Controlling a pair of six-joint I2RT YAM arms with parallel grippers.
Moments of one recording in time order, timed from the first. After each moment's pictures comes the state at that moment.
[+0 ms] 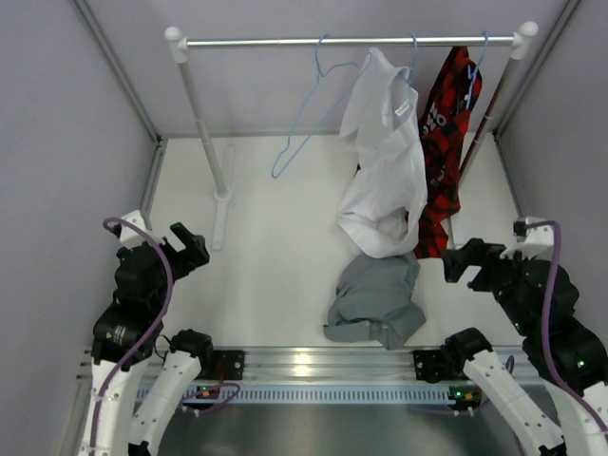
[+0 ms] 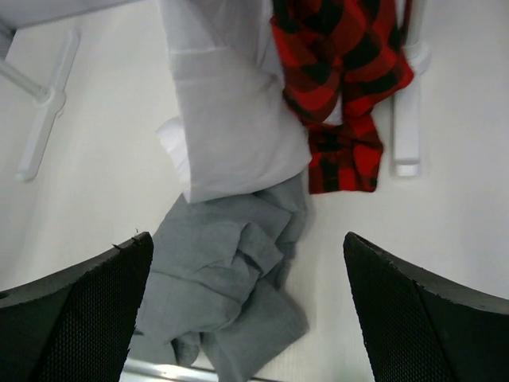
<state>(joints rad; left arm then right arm) -0.21 0.46 0.92 -0.84 -0.32 -0.47 0.38 0.36 1.01 -0.95 0.24 0.36</state>
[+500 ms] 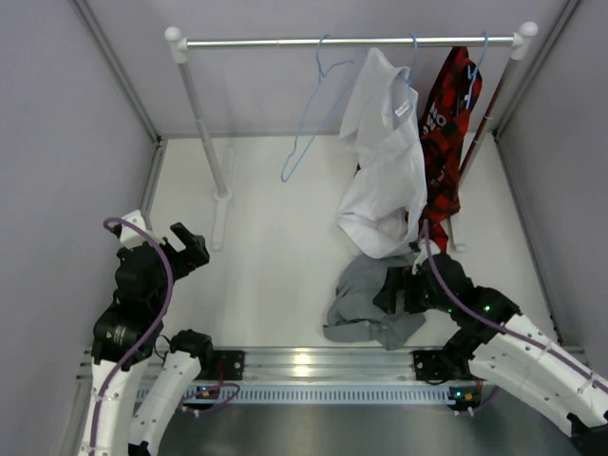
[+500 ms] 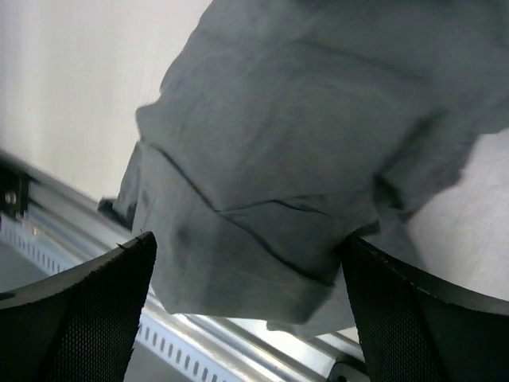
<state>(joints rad) -0.21 0.46 0.92 -0.84 -0.32 -0.47 0.63 0.54 0.52 -0.72 -0.08 0.58</state>
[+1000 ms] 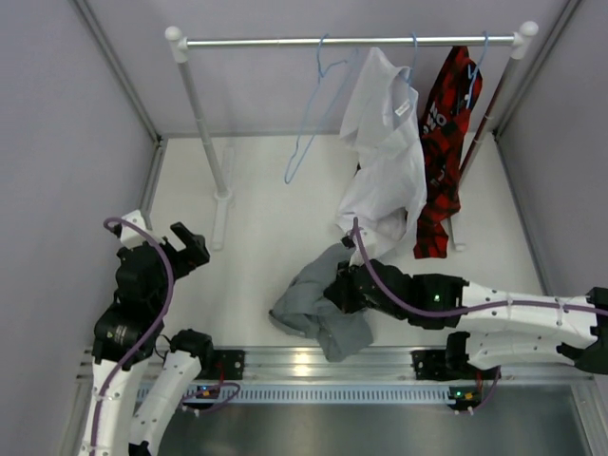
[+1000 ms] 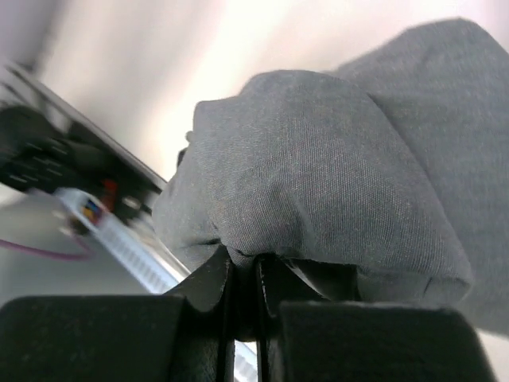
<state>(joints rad) -0.21 0.46 0.91 -0.83 -0.32 -0.47 1.33 1.03 0.84 -0.49 0.37 0.75</state>
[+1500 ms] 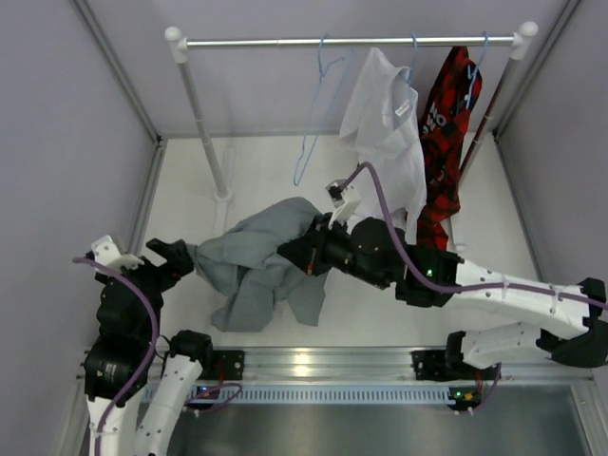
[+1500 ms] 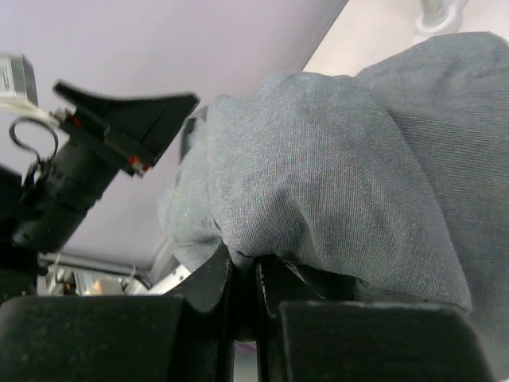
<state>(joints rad) -0.18 0.28 0.91 -0.82 -0.40 -0.49 1.32 1.21 1.25 -0.24 0.32 0.75</state>
